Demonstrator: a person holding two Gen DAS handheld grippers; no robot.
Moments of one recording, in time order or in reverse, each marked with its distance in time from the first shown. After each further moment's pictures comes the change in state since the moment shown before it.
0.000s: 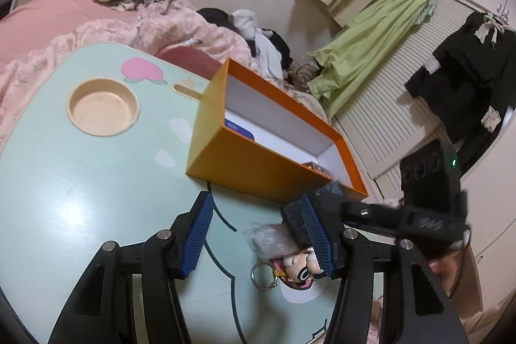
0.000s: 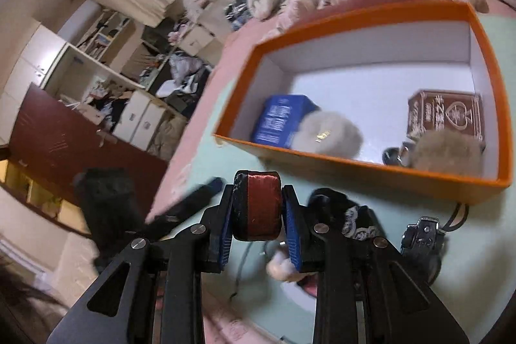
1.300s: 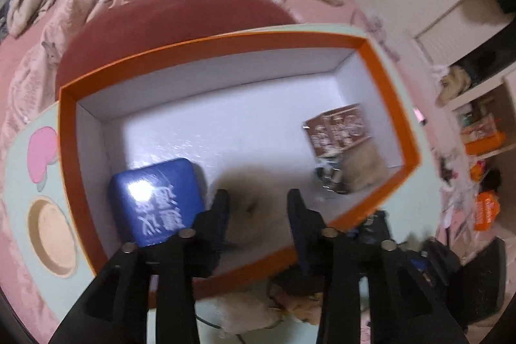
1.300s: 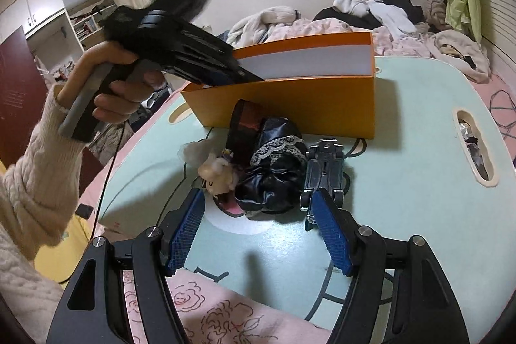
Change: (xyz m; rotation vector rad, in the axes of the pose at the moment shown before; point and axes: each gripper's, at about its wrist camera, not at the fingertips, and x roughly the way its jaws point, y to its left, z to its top) left arm 0.159 -0.087 0.079 0.388 0.689 0.258; right arm -0.056 -0.003 -0.106 -0.248 -0.260 -0.278
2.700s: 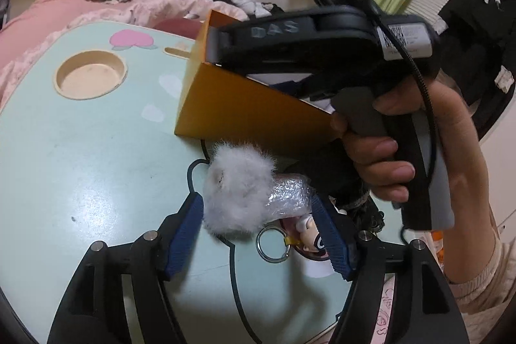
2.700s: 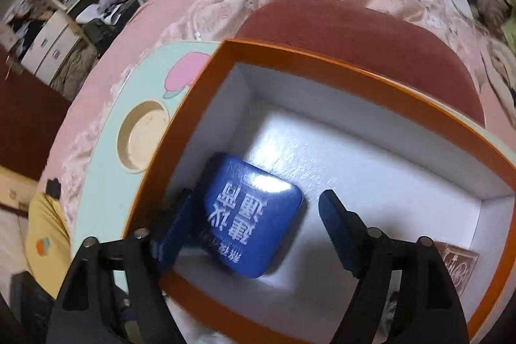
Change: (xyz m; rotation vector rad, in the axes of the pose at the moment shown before) left arm 0.003 0.027 -0.222 -0.313 -0.579 -0.179; right arm 0.213 0.052 0.150 -0.085 0.528 -0.116
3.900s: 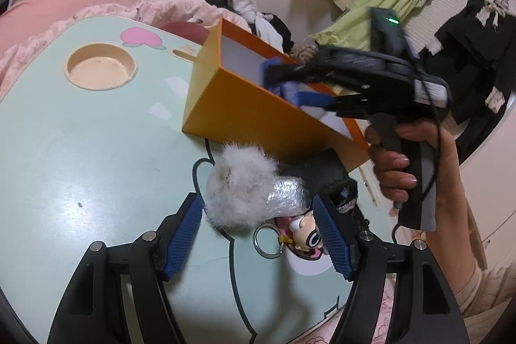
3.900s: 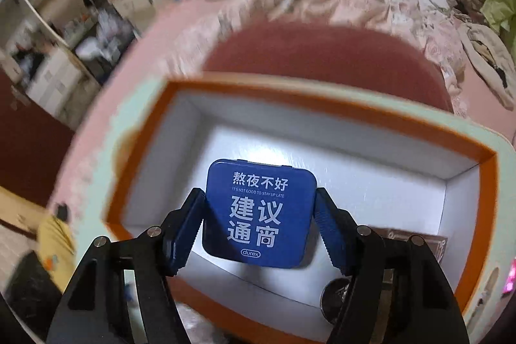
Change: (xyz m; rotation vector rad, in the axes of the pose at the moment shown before) left arm -0.003 0.002 0.022 -0.068 -0.047 -0.059; right arm -0.046 -0.048 -0.015 0.096 -0.170 0.060
